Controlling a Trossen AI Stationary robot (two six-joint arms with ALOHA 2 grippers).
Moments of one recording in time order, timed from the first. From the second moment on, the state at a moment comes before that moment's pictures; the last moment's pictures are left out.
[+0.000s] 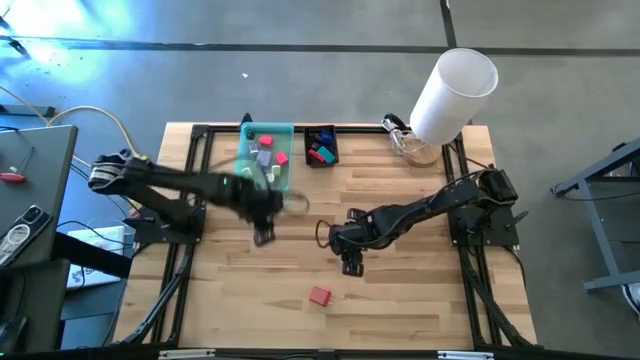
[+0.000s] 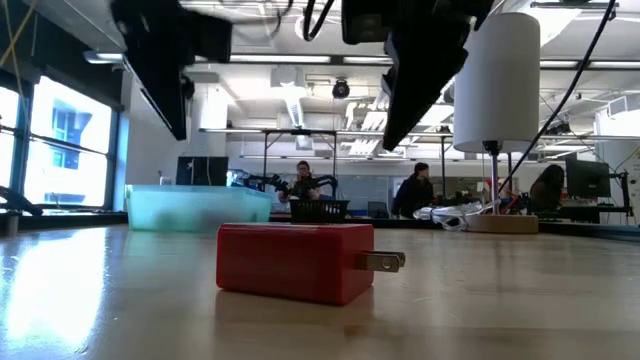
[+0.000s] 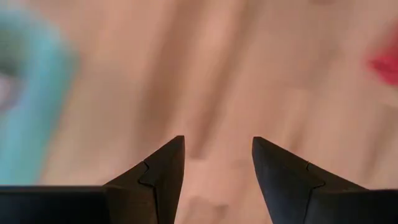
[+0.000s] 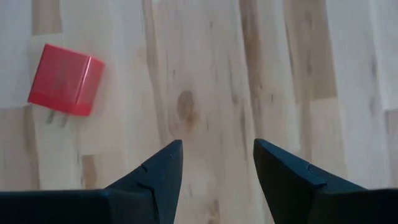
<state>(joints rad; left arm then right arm) -0.07 1.32 1.04 -0.88 -0.05 -0.44 0.26 1.81 1.39 -0.75 0.11 0.38</state>
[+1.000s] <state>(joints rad) -0.41 1.69 1.04 -0.37 -0.07 -0.34 0.46 1.81 1.39 -0.76 0.14 0.58</state>
